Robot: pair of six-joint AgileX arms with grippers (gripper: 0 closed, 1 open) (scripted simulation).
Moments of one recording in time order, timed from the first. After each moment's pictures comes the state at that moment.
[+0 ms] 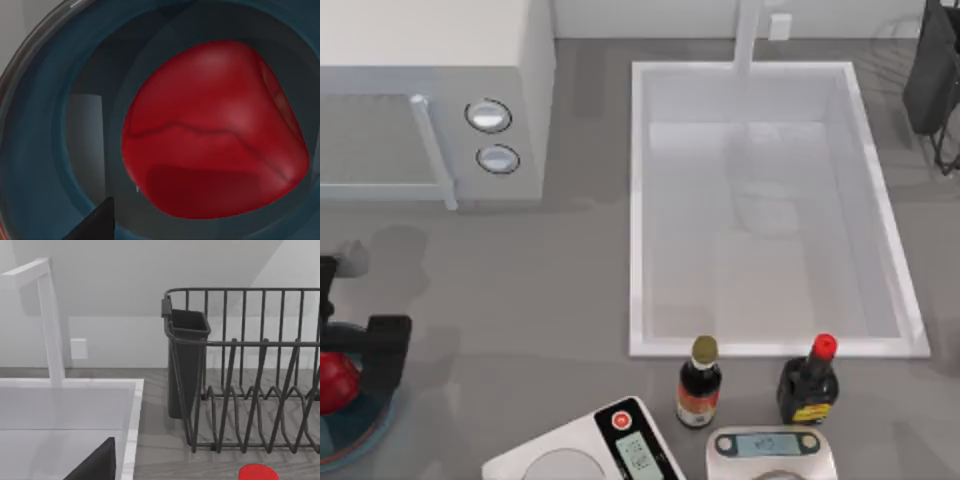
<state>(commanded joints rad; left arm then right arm) -0.05 1.45 0.81 -0.92 0.00 -0.04 0.00 0.00 0.00 0.00 0.00 0.00</state>
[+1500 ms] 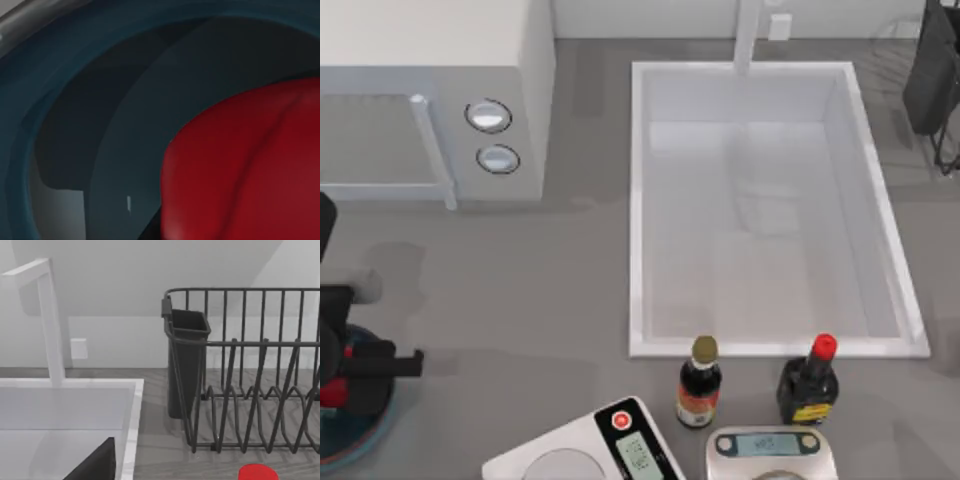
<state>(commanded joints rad) -0.05 1.54 0.68 -0.72 0.00 -0.03 0.00 0.00 0.00 0.00 0.00 0.00</state>
